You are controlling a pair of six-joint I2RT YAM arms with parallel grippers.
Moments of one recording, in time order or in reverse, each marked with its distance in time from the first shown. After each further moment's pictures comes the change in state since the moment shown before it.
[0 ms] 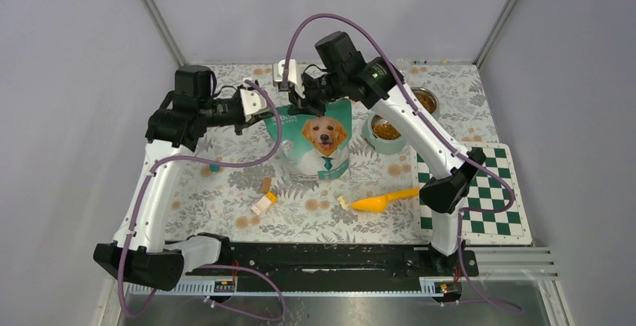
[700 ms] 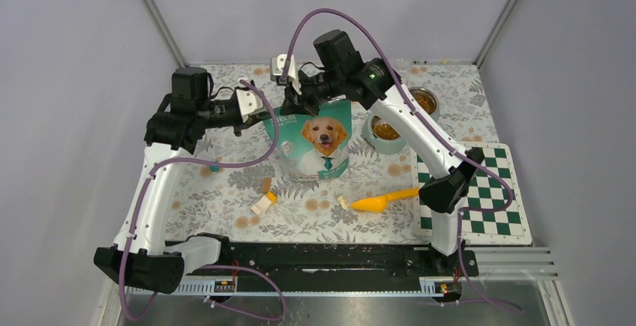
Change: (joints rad) left arm 0.025 -0.024 -0.035 0.035 0.048 -0.038; right arm 0.002 0.004 -0.017 0.097 -0.099 0.090
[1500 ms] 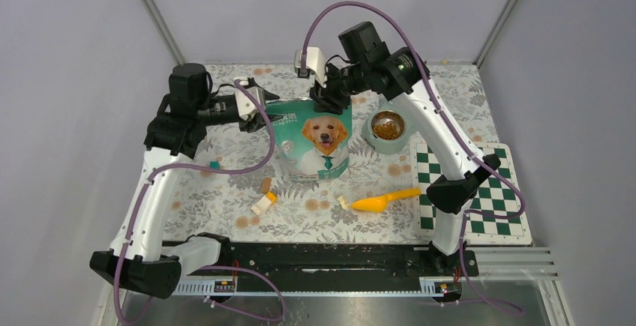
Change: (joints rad) left arm -0.036 -0.030 -0.006 0.164 0.076 -0.079; right arm -0.082 -0.051 0.085 -0.263 0.222 -0.036
